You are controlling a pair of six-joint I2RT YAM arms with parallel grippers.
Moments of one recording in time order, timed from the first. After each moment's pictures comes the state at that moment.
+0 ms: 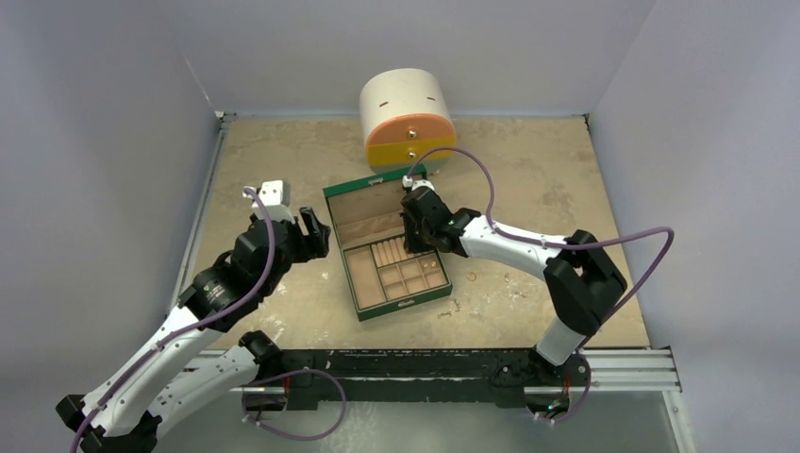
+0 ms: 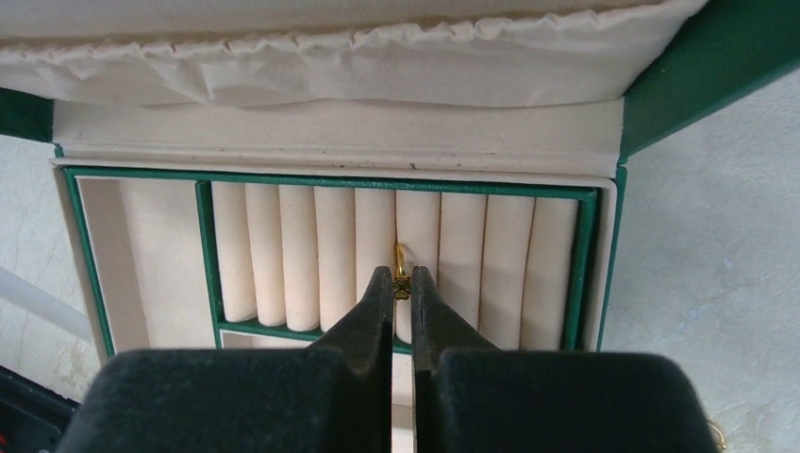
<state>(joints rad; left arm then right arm) -0.71 0.68 0.87 -0.62 -0.47 -0.54 0.80 1.66 1.11 -0.35 0.14 0.54</state>
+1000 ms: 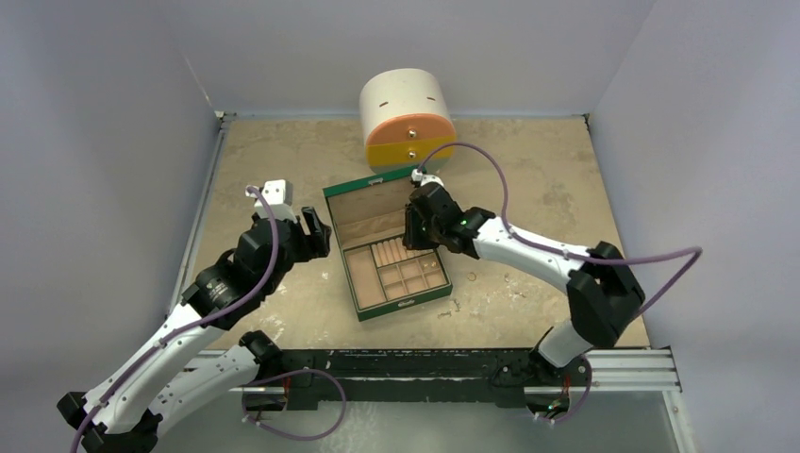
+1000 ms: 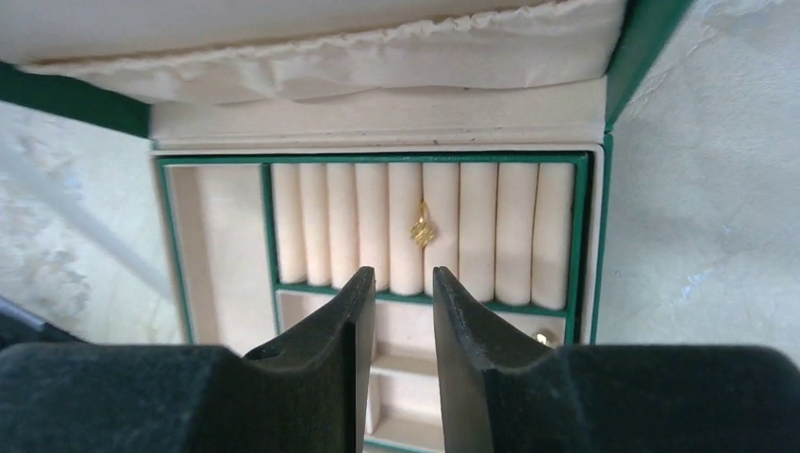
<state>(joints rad) -0.71 0.70 0.87 -0.62 -0.48 -0.54 0.80 1.60 1.10 -0.36 0.12 0.60</state>
